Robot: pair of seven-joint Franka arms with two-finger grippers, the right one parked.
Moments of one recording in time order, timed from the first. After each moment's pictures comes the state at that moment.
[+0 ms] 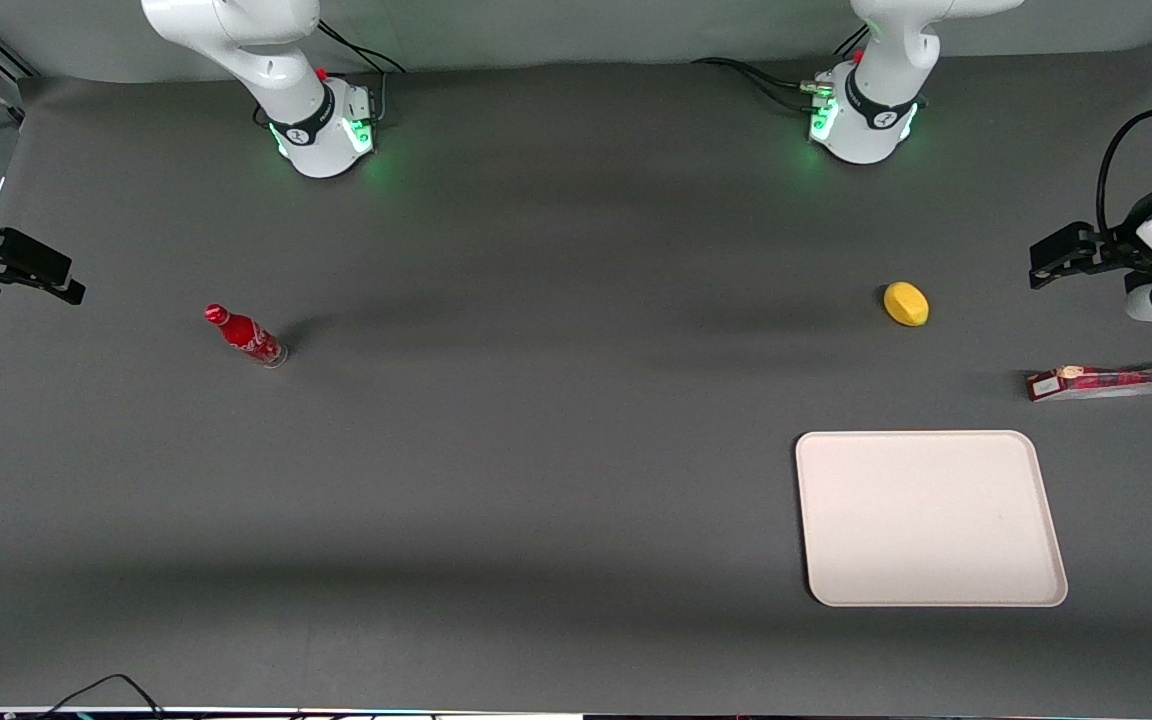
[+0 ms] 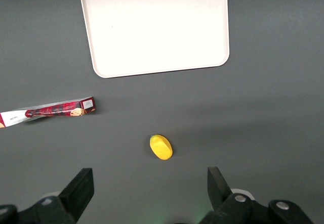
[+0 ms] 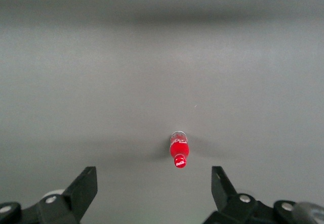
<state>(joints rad) 0.05 0.00 -0.07 -1.61 0.03 1.54 0.07</state>
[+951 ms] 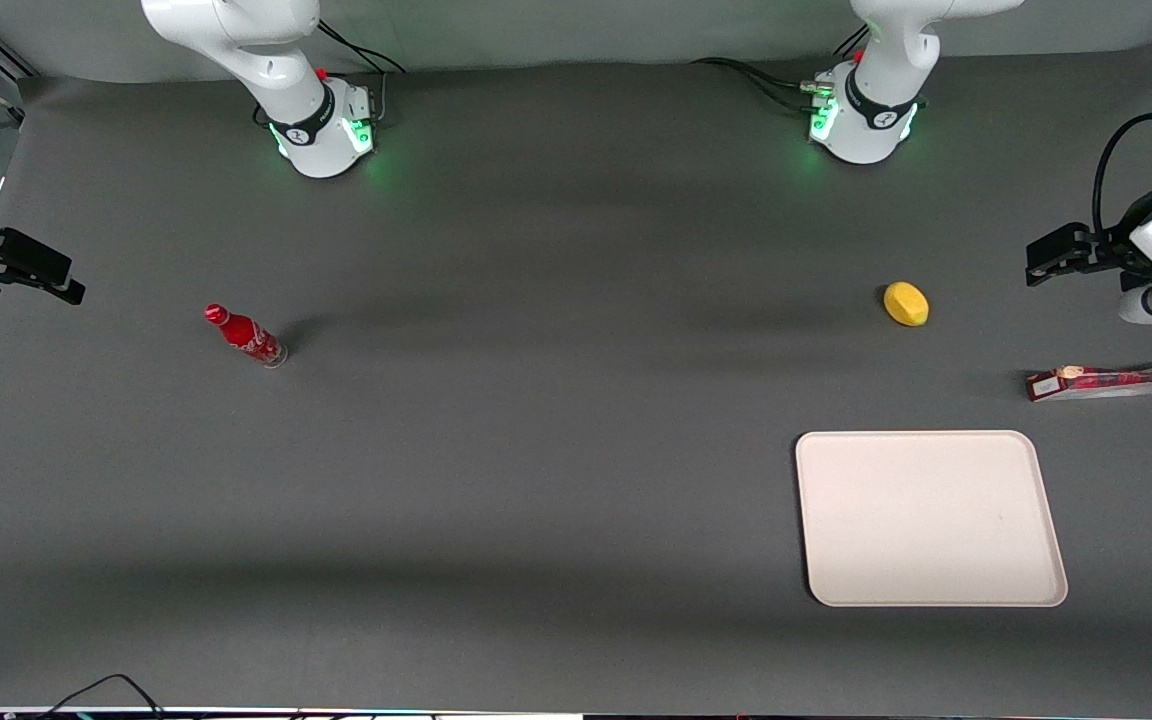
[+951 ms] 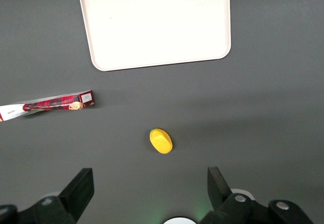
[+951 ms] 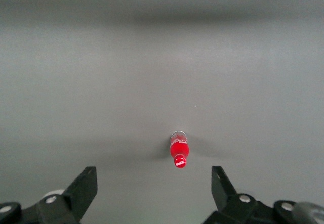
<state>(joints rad) 0.05 0.01 -0.07 -1.61 0.03 1.51 0.07</state>
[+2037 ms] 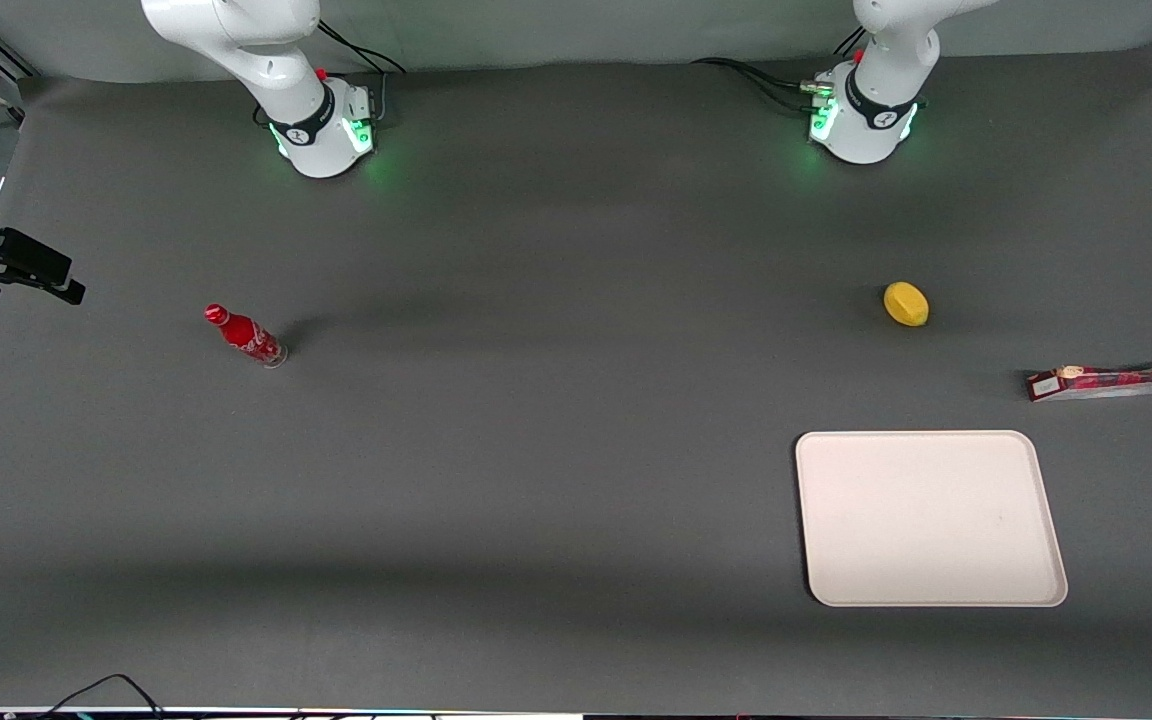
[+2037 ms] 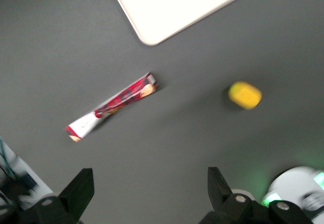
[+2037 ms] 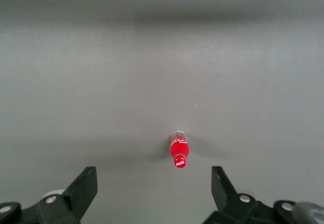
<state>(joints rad) 0.35 0.07 -0.03 -1.68 0.12 1.62 0.86</state>
